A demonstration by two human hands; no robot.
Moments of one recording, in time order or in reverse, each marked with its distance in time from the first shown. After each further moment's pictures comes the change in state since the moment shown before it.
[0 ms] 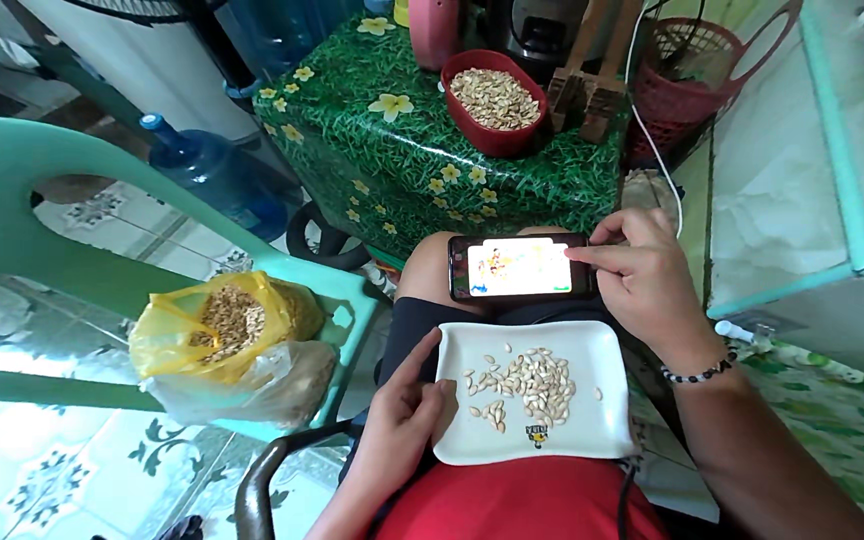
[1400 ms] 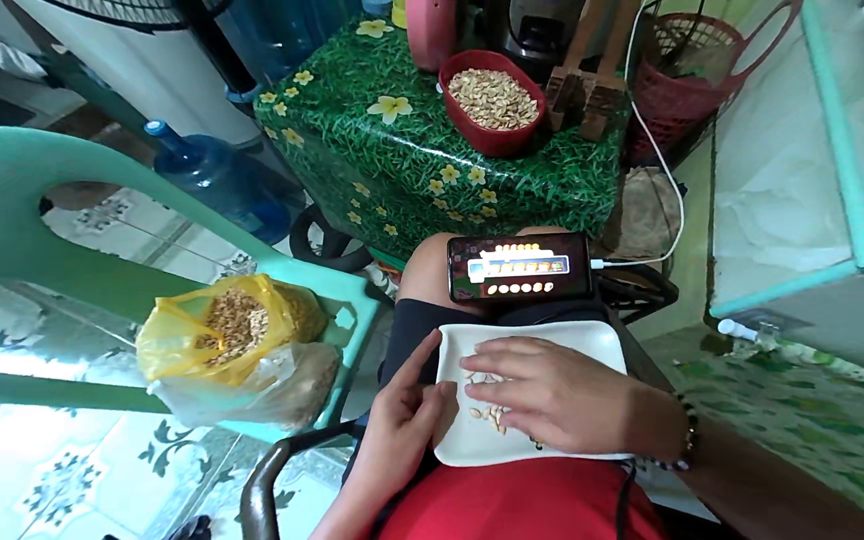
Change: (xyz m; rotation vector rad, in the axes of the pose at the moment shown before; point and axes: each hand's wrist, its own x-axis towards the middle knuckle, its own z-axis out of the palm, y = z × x) left_hand 0.000 -0.002 0.000 0.015 0.009 0.021; right_hand -0.037 -0.074 0.020 0.396 -0.639 -0.496
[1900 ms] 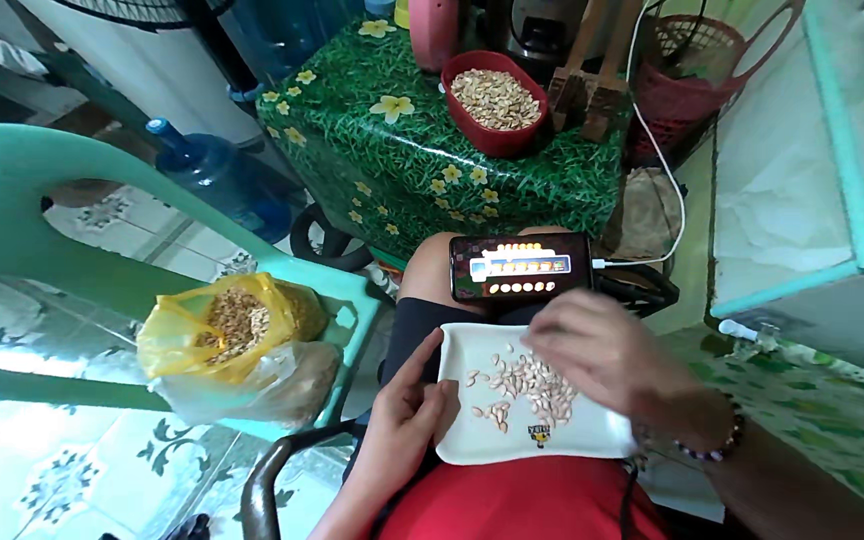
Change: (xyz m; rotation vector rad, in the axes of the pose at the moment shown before) left_hand -0.001 0.003 0.000 0.000 -0.002 -0.012; right_hand -0.024 0.012 -0.019 -0.231 0.399 0.164
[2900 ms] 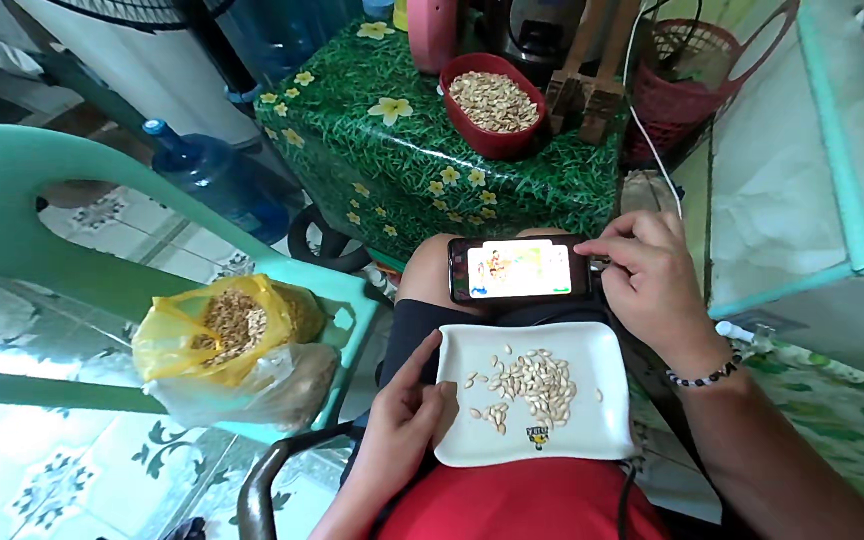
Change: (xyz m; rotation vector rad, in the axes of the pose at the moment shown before) left_hand 0.001 -0.003 0.000 -0.027 -0.001 0.010; right_hand 0.015 0.053 -0.020 -0.210 0.259 0.380
